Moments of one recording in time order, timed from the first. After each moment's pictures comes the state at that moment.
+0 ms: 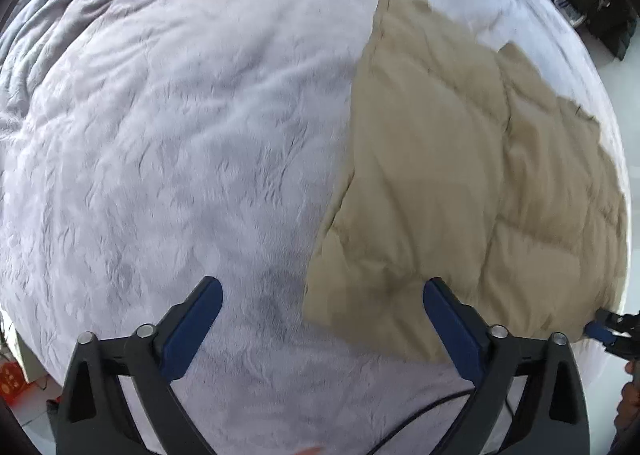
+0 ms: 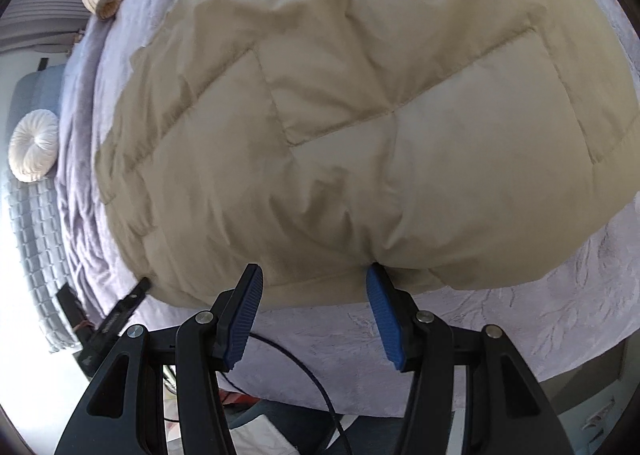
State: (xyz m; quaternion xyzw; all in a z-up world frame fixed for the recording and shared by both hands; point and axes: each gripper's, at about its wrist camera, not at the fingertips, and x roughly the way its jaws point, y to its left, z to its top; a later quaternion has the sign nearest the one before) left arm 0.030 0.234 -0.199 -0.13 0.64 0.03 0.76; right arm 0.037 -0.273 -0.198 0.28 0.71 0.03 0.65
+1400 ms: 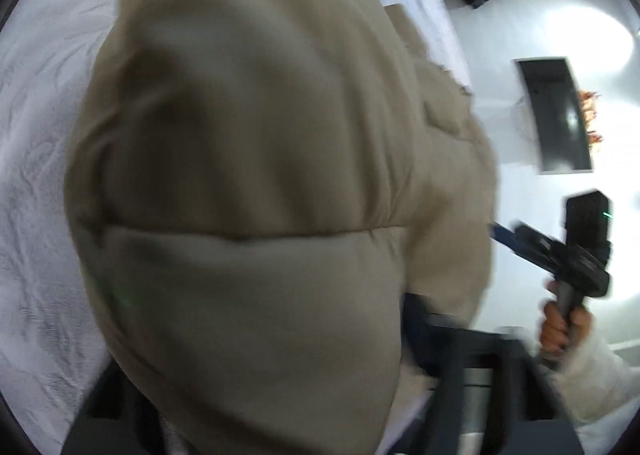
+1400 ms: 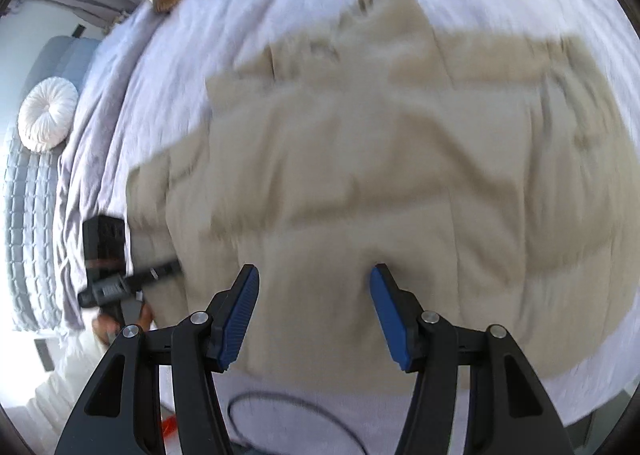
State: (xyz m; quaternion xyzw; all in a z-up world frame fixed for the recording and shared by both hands) left arm 0.164 0.210 -0.271 -0.27 0.65 -0.33 0.63; right arm 0.105 -0.209 -0.145 0.20 0.62 0.06 0.75
